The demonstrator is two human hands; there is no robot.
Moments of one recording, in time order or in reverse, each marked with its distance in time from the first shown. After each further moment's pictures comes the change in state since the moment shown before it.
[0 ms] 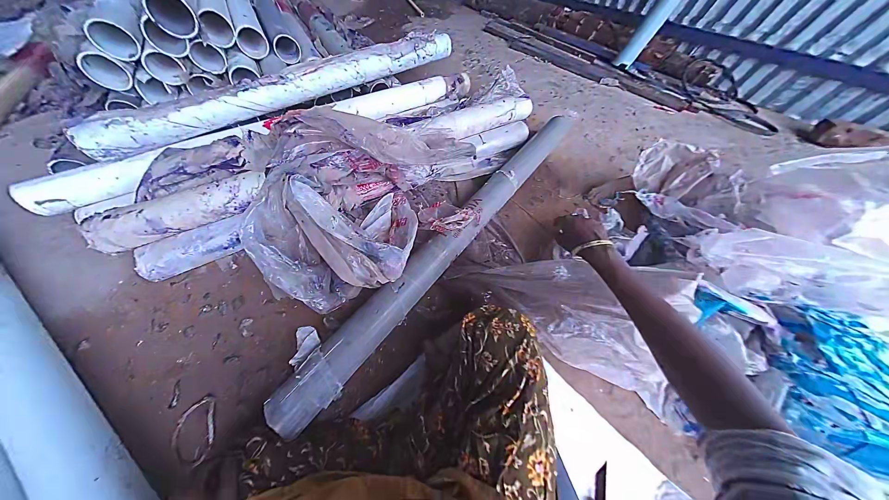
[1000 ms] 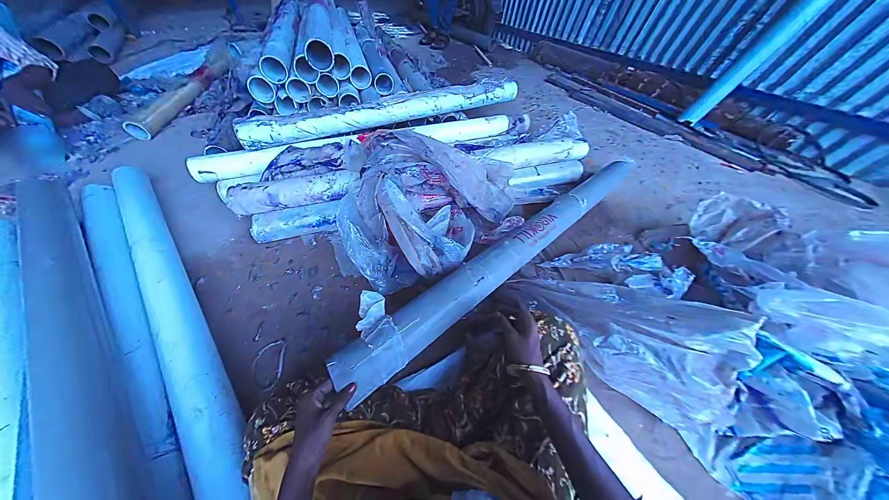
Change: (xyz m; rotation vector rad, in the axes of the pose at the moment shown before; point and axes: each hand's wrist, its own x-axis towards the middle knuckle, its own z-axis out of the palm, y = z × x) left_hand -0.061 0.047 -0.038 -1.108 -0.304 0.245; right_hand -0.215 -0.189 0.103 1.203 0.164 -0.151
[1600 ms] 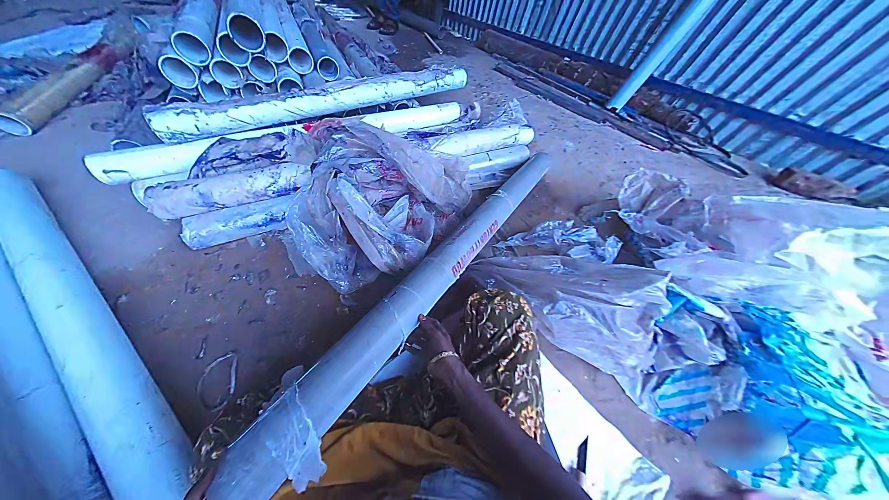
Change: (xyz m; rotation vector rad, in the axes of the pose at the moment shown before) left_hand -0.066 0.036 -0.043 -0.469 0.391 -0.304; right_hand -0.028 0.029 0.071 0.684 -0.096 0.722
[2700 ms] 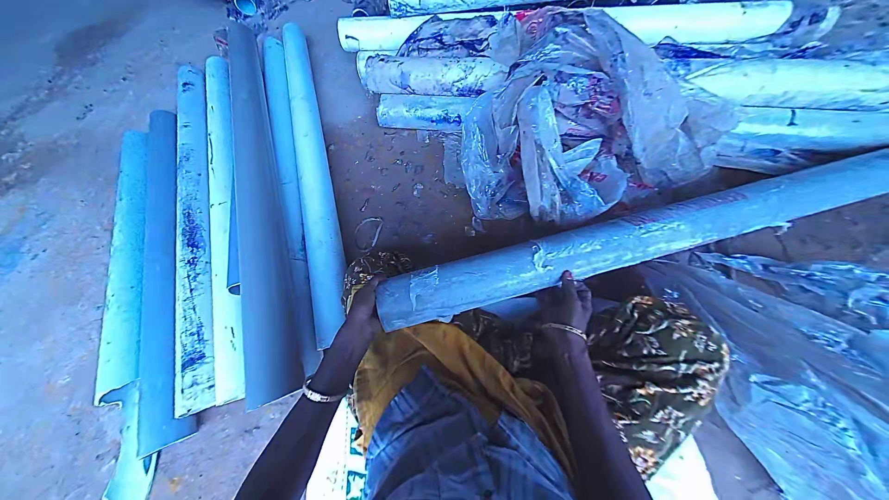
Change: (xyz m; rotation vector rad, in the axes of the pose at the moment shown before) left_hand 0.053 -0.024 0.014 -0.094 0.108 -0.300; right_hand 0.027 0.018 0.002 -0.044 0.111 -0.355
